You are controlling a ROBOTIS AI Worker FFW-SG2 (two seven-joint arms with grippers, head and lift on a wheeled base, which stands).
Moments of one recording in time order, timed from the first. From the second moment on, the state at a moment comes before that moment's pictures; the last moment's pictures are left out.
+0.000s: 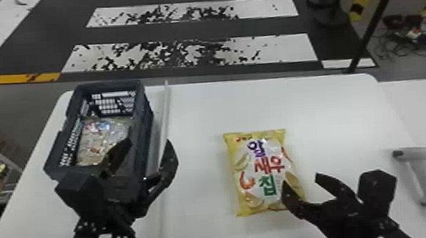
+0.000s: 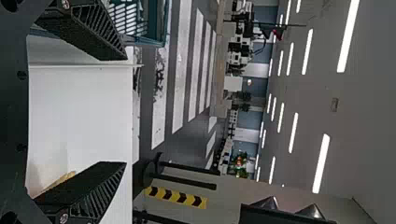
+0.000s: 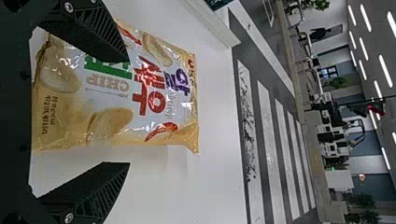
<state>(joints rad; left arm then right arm) 0.59 0.02 0.01 -2.05 0.10 0.02 -0.20 0.54 -0.29 0.13 -1.94 -0.37 0.30 0.10</state>
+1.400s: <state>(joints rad) 0.55 0.05 -0.02 -1.98 0.13 0.02 -0.22 0.35 -0.22 -0.05 -1.84 -0.47 0.90 0.43</state>
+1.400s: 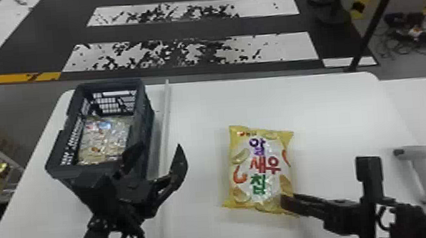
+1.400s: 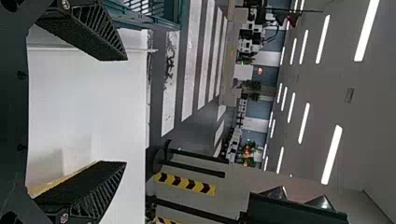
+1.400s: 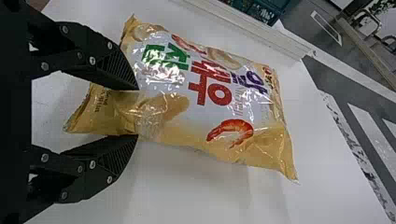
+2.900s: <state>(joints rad) 0.55 0.05 -0.03 -1.97 0.15 0.02 -0.22 0.30 -0.38 0.27 -2.29 0.41 1.16 0.08</state>
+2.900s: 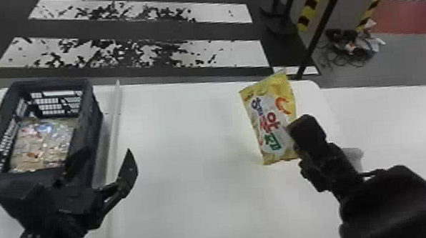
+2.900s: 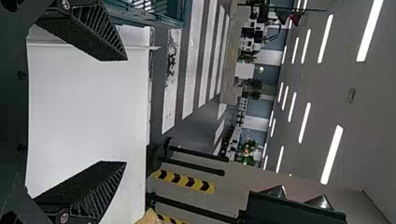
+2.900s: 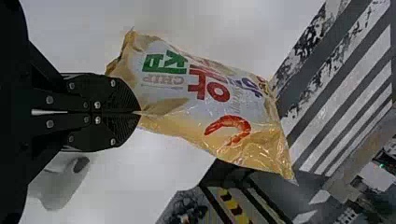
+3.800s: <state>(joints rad) 0.54 0.05 -0.03 -1.96 0.15 0.02 -0.22 0.24 -0.49 0.82 -2.04 0.98 1.20 0.16</state>
